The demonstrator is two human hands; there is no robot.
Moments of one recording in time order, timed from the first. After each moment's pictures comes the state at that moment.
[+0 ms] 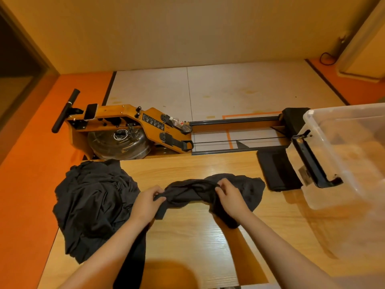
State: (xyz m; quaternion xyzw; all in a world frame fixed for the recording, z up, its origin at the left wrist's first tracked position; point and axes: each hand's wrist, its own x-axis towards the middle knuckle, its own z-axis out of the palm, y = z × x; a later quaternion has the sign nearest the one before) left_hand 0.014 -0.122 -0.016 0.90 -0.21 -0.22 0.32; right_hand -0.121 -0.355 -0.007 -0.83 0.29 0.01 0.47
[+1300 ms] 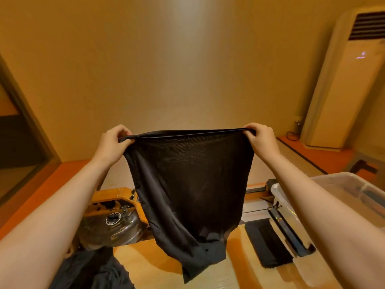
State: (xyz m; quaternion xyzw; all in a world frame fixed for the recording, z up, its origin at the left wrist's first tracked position) left_hand 0.169 -0.196 0.316 0.84 -0.33 0.15 0.41; right_hand -0.050 -0.529 0.298 -0.86 0.22 -0.39 0.24
